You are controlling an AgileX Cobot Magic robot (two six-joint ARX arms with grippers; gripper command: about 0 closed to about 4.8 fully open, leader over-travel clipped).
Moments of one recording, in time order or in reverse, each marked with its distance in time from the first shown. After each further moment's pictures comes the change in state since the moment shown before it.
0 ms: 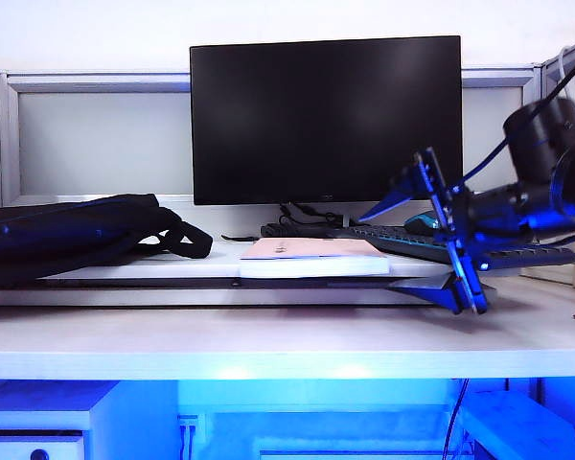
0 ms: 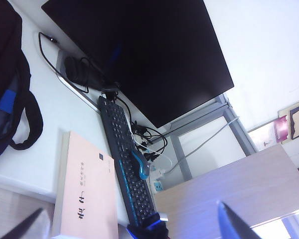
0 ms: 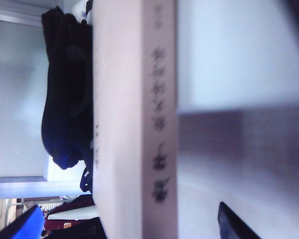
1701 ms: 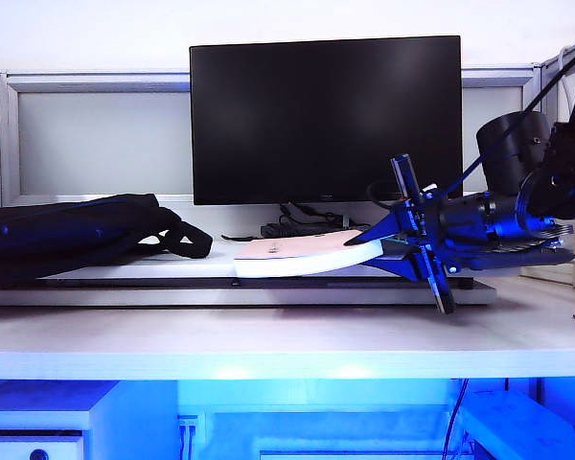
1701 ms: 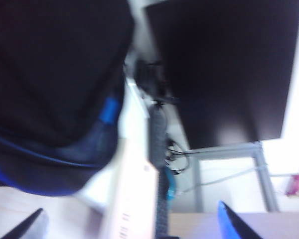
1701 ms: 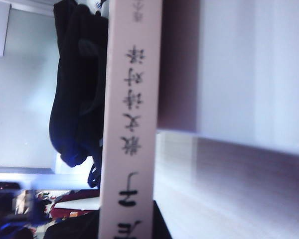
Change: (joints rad) left arm 0.179 0.470 0.009 0.259 0.129 -0.168; right arm 0.048 0.090 0.082 0.079 -0.016 0.030
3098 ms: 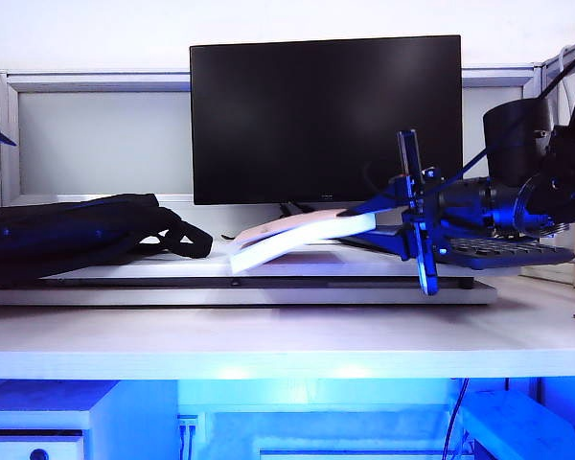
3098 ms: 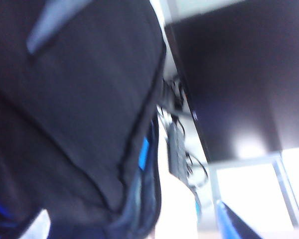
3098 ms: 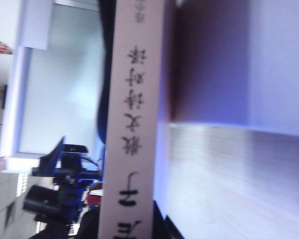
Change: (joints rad) left arm -0.006 0.346 0.125 0.237 -0.009 0.047; right arm 0.001 0.002 -0.005 0.189 -0.069 0.164
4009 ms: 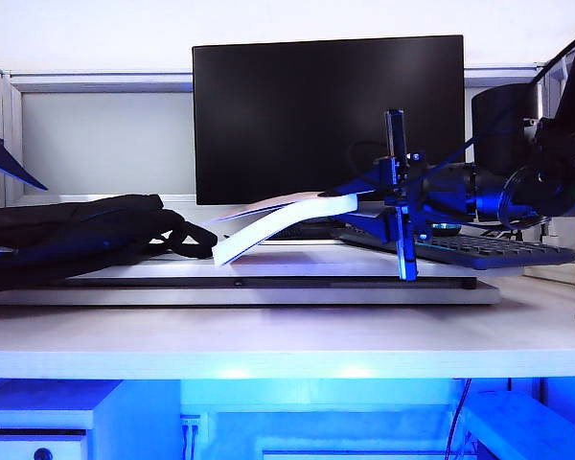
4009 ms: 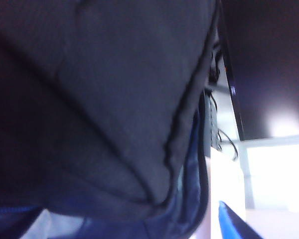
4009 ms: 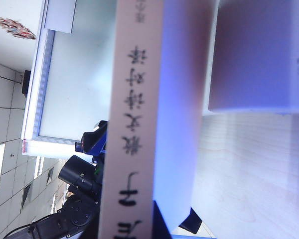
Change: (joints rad) left arm -0.064 0.128 0.087 -0.158 0.030 0.140; right arm 0.048 -0.017 0.000 0.071 -0.006 0.054
